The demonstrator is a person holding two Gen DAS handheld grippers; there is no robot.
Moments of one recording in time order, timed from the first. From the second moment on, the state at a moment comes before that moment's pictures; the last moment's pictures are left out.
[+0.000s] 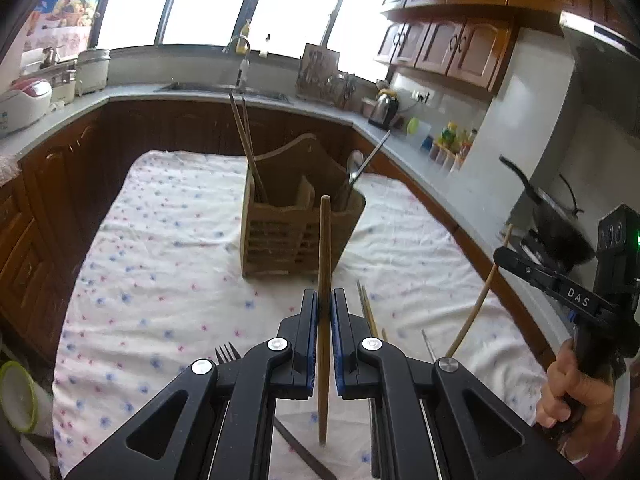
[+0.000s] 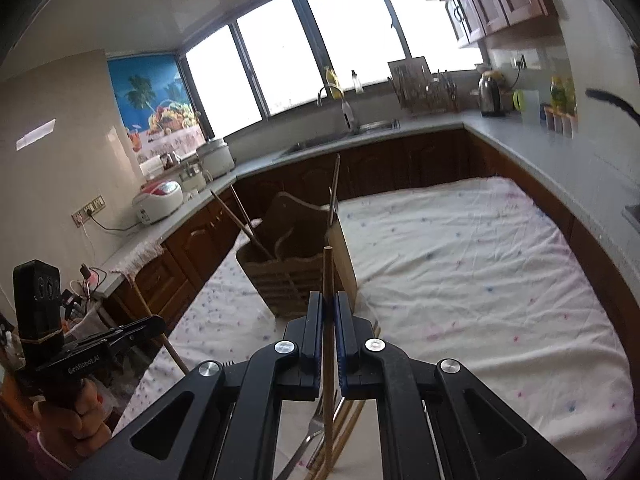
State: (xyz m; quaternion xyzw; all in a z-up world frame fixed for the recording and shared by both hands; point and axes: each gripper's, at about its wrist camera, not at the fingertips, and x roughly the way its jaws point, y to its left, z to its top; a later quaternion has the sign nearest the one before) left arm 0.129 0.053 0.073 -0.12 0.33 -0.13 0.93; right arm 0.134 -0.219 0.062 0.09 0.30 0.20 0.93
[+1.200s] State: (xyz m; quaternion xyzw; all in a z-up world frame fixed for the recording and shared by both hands) left arm 0.170 0.086 0.117 -0.15 0.23 -0.10 0.96; right arm 0.190 -0.199 0.122 0.10 0.21 0.21 0.95
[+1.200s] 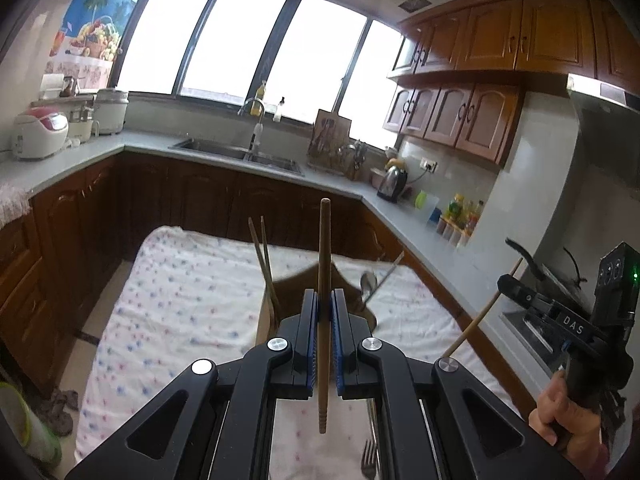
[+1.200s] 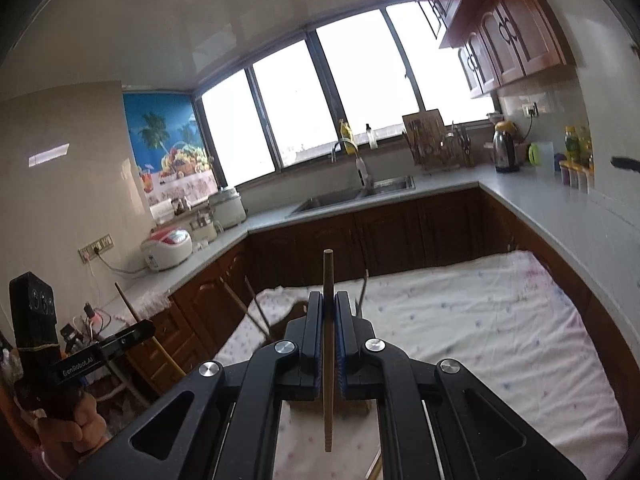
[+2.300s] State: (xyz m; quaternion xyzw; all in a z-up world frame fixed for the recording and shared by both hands) left arm 0.298 0.073 0.026 -0.17 0.20 -0.03 0.97; right arm 0.284 -0.165 0.063 0.12 0.21 0.18 0.95
